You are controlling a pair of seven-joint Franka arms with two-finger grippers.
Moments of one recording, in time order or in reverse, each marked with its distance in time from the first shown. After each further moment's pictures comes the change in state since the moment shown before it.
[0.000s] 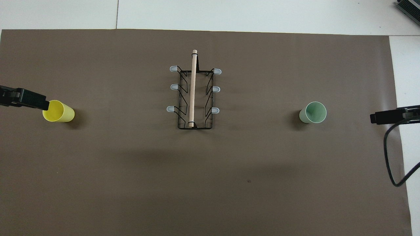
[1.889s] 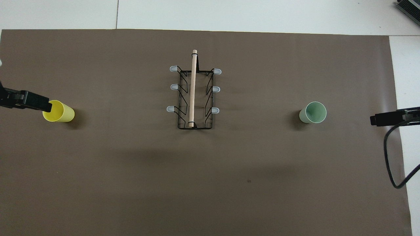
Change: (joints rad) left arm -0.003 0.034 0.032 -0.017 0.000 0.021 -0.002; right arm 0.000 -0.002 0.000 -0.001 -0.001 -0.014 0.000
